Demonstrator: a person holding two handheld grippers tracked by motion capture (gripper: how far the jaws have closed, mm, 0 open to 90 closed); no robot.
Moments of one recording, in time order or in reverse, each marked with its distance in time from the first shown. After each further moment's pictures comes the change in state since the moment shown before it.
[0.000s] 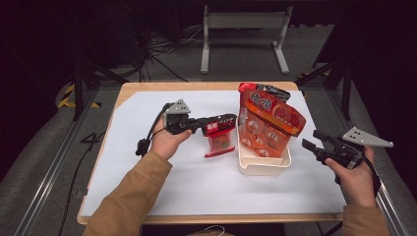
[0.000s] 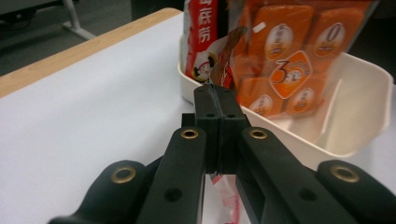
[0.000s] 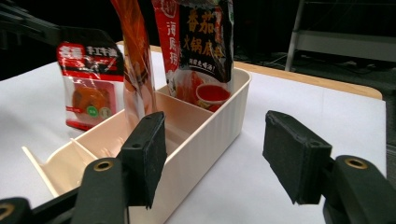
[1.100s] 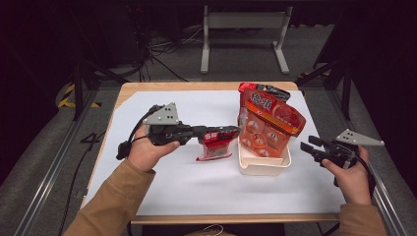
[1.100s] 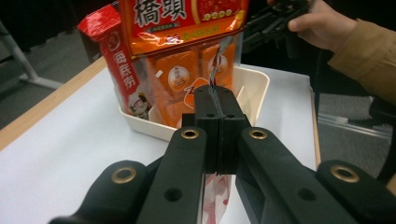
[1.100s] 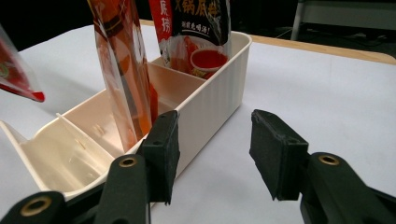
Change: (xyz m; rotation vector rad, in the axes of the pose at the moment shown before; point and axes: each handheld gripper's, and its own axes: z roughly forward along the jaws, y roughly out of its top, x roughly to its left) left arm -0.048 0.029 -0.069 -0.054 -0.183 0.205; right arm -0.007 -0.015 0.011 0.088 0.010 0.032
